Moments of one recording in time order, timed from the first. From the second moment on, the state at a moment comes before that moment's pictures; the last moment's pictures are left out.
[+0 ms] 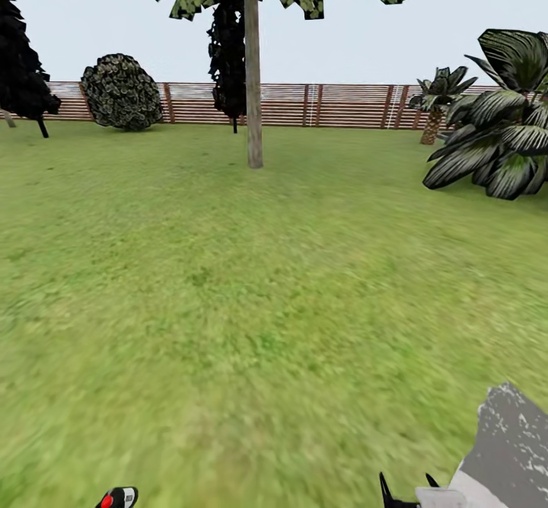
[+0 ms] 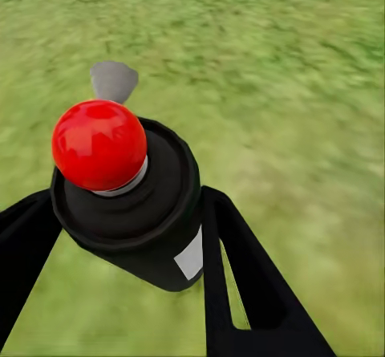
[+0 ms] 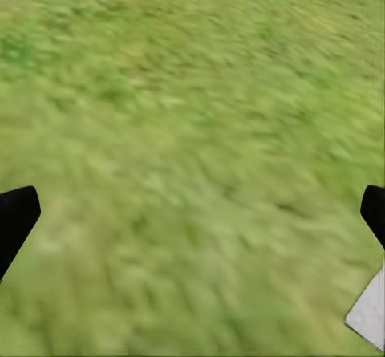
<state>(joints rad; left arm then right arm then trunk) 0.08 0.08 0.04 -0.75 0.01 -0.62 0.10 0.07 -0.04 -0.07 -0.93 0.03 -0.40 -0.02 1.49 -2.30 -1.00</state>
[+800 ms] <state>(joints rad) 0.08 0.08 0.04 -0.75 0.01 -0.62 0.10 0.07 -0.04 -0.07 -0.93 0.03 -0.40 -0.02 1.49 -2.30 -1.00</state>
